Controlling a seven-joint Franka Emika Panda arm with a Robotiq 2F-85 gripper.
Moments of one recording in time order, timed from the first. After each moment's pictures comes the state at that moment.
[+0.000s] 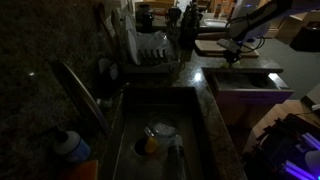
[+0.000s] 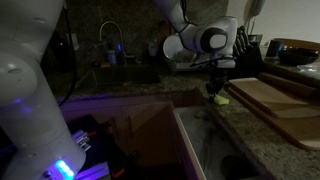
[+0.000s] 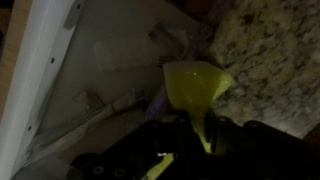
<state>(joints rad) -0.06 0.56 -0.29 -1.81 0.12 2.35 1.26</state>
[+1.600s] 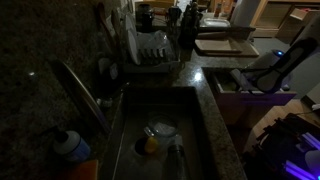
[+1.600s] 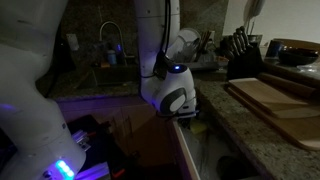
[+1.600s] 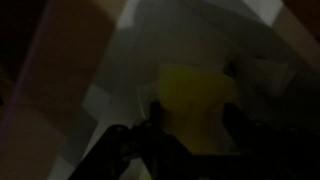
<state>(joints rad) -0.50 0.61 0.07 -2.44 -0.34 3.45 1.56</state>
